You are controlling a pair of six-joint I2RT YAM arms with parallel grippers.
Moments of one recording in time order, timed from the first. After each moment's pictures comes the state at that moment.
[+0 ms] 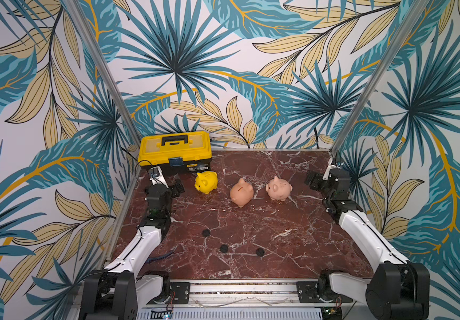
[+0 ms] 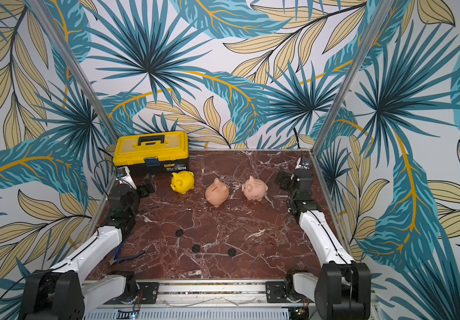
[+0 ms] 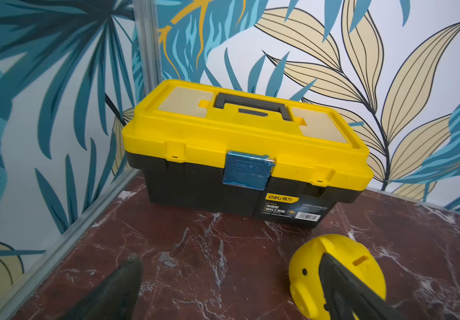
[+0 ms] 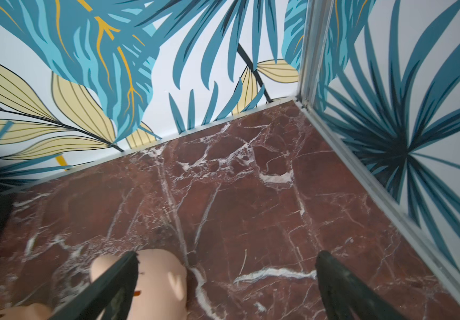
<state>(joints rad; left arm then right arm) -0.07 1.12 0.59 0.30 -0.22 -0.28 -0.02 1.20 0.88 -0.12 0.13 0.31</state>
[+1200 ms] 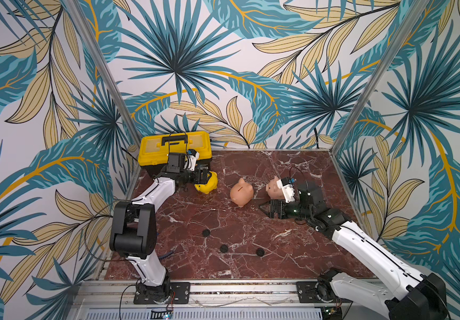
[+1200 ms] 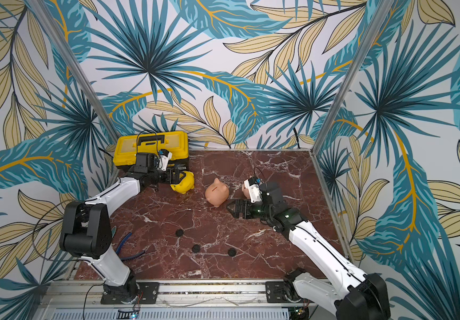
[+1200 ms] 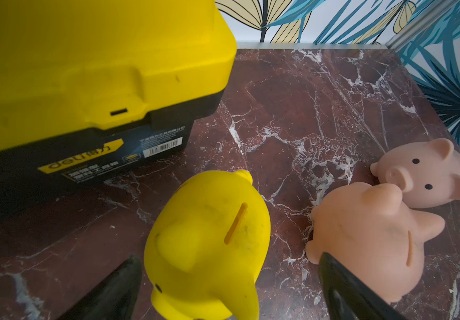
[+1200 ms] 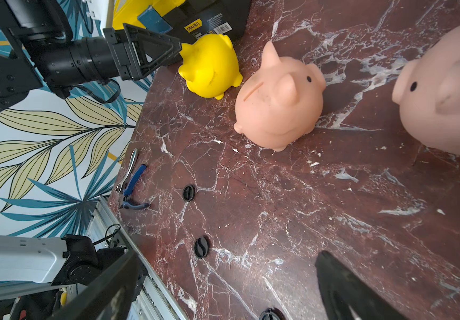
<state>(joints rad) -0.10 1.74 1.23 -0.22 0.43 -0.07 0.46 1.08 0.83 -0.39 -0.39 0.49</state>
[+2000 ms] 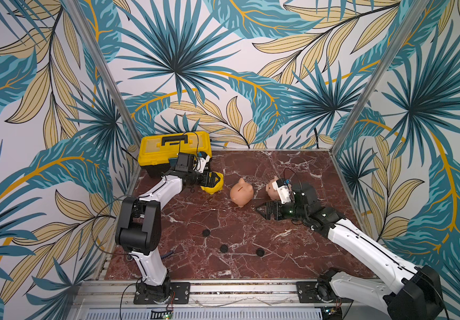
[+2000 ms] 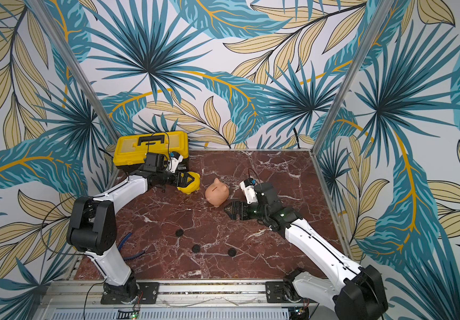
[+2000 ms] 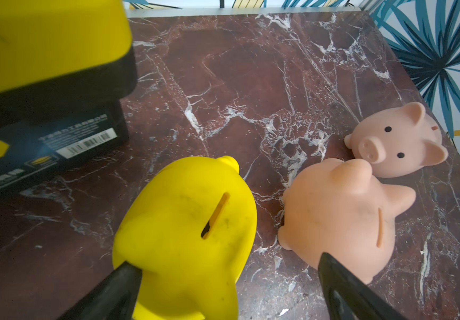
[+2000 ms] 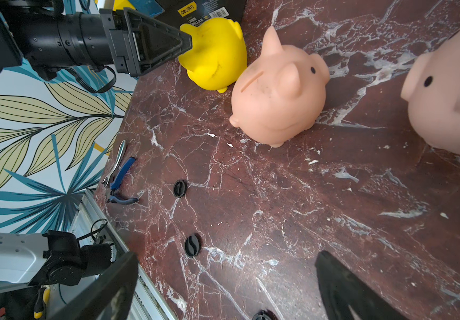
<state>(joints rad) -0.19 1.78 1.27 -0.29 0.46 -0.05 0.49 1.12 0.83 -0.38 -0.35 0.46</state>
